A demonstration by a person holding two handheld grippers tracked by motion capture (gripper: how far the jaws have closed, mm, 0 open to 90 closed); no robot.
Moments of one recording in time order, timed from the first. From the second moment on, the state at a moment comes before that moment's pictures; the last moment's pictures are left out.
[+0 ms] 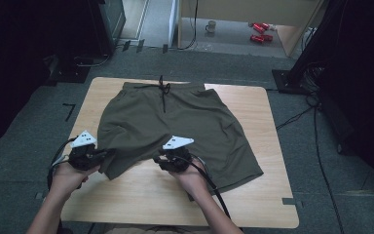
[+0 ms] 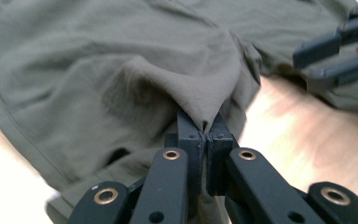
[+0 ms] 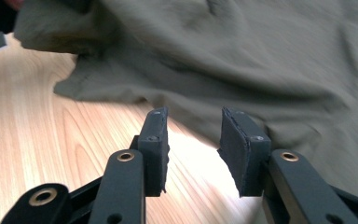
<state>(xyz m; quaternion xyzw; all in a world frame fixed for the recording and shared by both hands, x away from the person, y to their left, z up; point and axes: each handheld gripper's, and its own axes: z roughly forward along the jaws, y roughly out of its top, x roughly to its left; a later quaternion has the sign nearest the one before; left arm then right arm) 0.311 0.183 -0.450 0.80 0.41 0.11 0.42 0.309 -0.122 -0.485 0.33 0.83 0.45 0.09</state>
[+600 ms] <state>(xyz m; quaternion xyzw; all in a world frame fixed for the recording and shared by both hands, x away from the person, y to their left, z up) 0.370 0.207 -0.486 0.78 0.46 0.09 0.41 0.325 -0.064 -0.499 0.33 0.83 0.45 0.06</state>
